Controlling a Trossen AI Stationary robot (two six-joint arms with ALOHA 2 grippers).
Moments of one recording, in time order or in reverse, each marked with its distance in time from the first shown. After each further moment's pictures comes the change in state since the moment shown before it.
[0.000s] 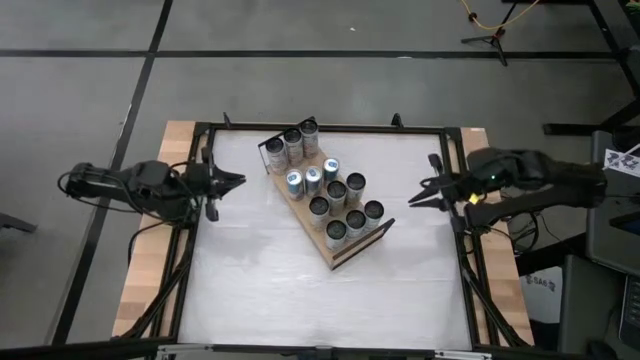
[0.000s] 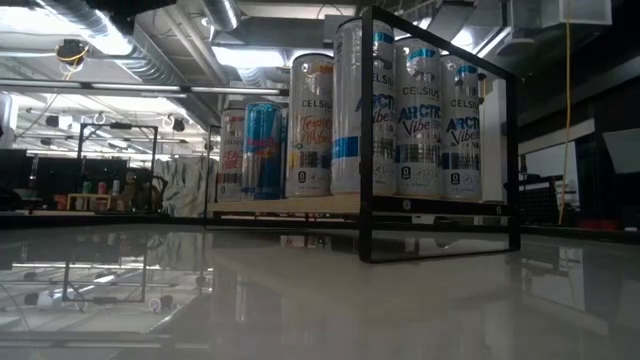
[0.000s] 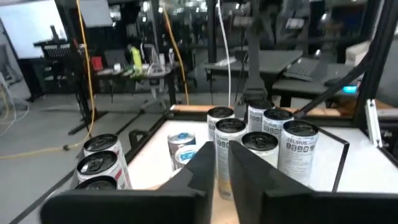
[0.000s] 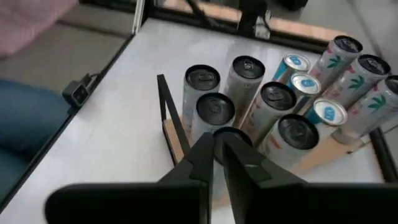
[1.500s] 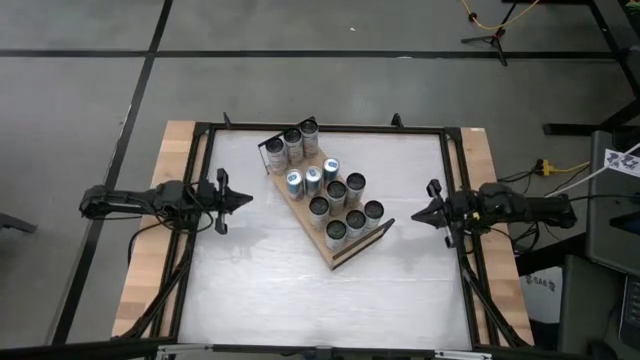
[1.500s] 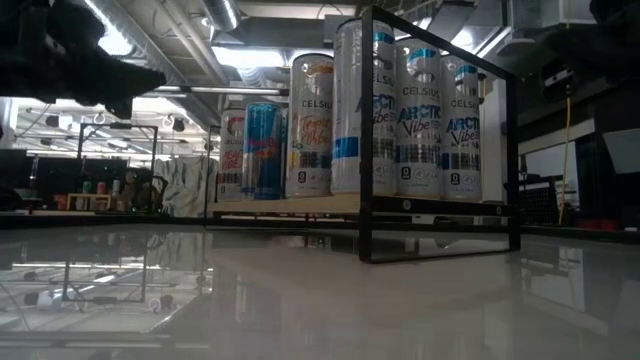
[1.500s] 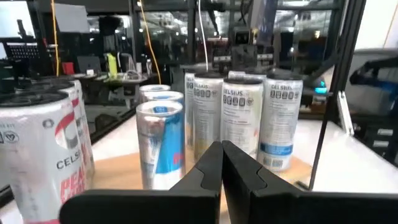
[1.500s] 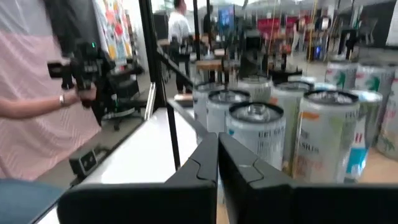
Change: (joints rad) left arm 0.126 -0.410 -0.570 0.291 0.234 -0.042; right arm 0.000 -0.853 -1.034 0.744 -0.020 0.236
